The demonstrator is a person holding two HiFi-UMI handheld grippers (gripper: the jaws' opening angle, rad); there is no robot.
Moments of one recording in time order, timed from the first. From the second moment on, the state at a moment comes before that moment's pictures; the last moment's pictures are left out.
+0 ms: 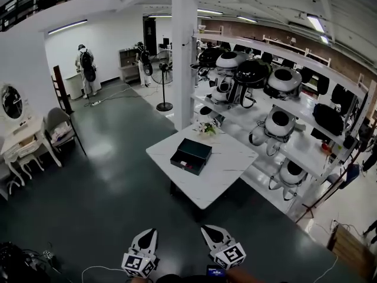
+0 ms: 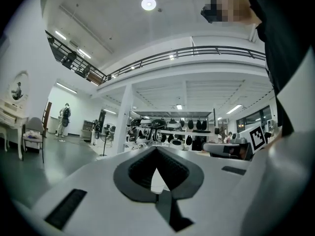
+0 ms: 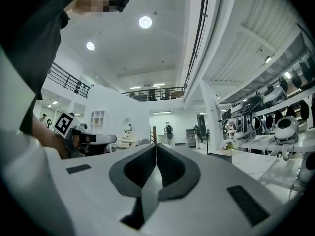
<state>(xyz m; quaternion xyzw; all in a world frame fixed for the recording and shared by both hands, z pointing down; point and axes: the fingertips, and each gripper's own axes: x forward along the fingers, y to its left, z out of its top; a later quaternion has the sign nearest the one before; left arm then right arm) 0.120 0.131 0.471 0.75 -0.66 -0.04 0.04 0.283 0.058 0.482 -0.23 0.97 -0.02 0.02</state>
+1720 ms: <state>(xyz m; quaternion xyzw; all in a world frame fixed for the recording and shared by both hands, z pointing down) -0.118 -0.213 0.501 0.86 -0.51 -0.01 0.07 0.074 -0.255 0.511 -0.43 0.90 -0.05 0.02</state>
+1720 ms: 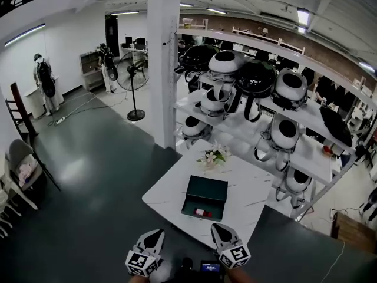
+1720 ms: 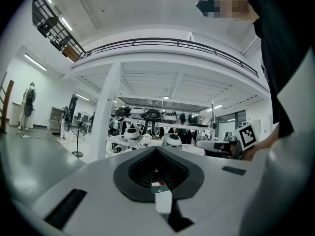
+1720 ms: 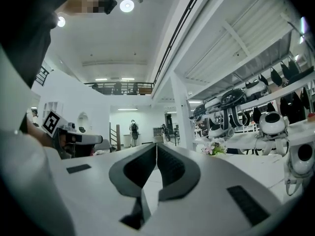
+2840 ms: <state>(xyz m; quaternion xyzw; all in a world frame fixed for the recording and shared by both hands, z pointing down) -0.102 -0.429 0.515 0.96 -0.27 -0.02 0.10 0.028 -0.423 0.556 -0.36 0.90 -0.07 -0.23</state>
